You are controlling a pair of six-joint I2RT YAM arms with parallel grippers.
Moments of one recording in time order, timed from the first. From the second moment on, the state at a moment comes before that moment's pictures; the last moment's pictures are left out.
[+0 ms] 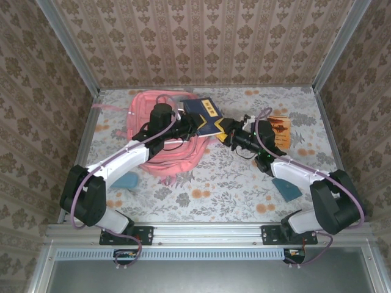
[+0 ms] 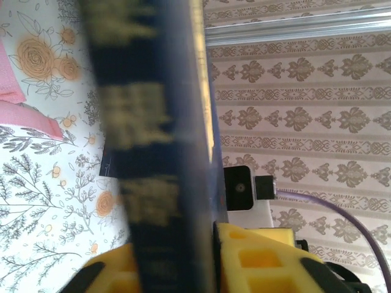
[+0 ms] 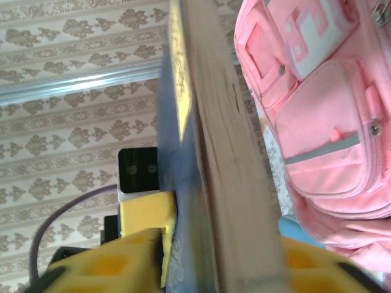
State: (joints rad) left arm -0.60 1.48 1.02 0.13 0.50 -1.31; right arm 0.41 1.38 0.68 0.60 -0.45 1.62
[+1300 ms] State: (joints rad) left arm -0.43 1.77 1.23 -0.79 0.00 -0.19; right arm 0.37 1.13 0.76 -0.25 -0.21 1.05
